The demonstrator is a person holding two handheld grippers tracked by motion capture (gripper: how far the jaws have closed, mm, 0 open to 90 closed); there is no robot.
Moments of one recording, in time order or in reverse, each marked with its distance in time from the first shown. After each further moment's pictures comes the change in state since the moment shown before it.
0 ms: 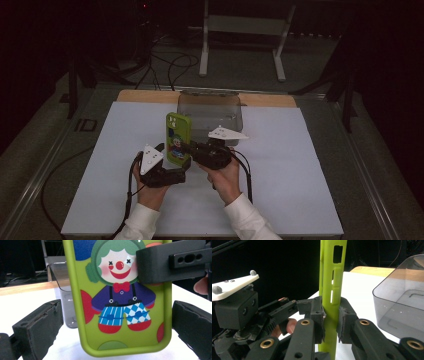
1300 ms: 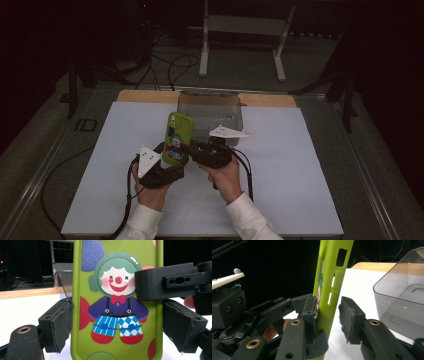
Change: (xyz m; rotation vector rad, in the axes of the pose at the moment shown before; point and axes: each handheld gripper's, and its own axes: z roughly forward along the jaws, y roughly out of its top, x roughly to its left) left arm -0.005 0.000 -0.005 -0.076 0.042 -0.060; right arm -0.005 -0.001 0.003 0.023 0.015 0.039
